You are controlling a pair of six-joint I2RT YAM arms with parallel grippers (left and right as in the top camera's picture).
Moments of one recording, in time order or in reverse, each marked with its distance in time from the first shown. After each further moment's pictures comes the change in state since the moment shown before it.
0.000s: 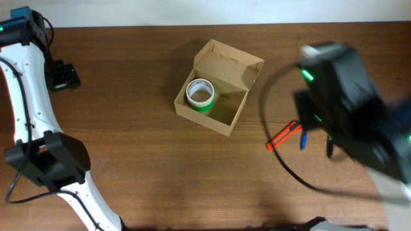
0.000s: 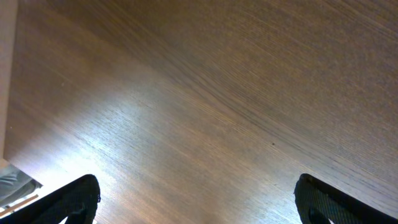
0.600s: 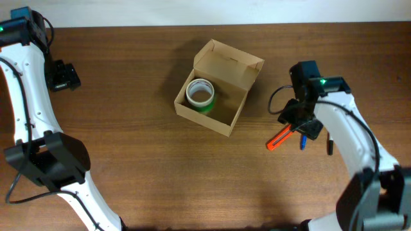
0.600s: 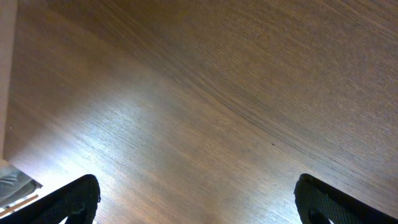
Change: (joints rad) left arm 0.000 0.000 0.000 0.001 0.000 0.000; right arm -0.409 0.289 -0.769 0.515 -0.393 0.570
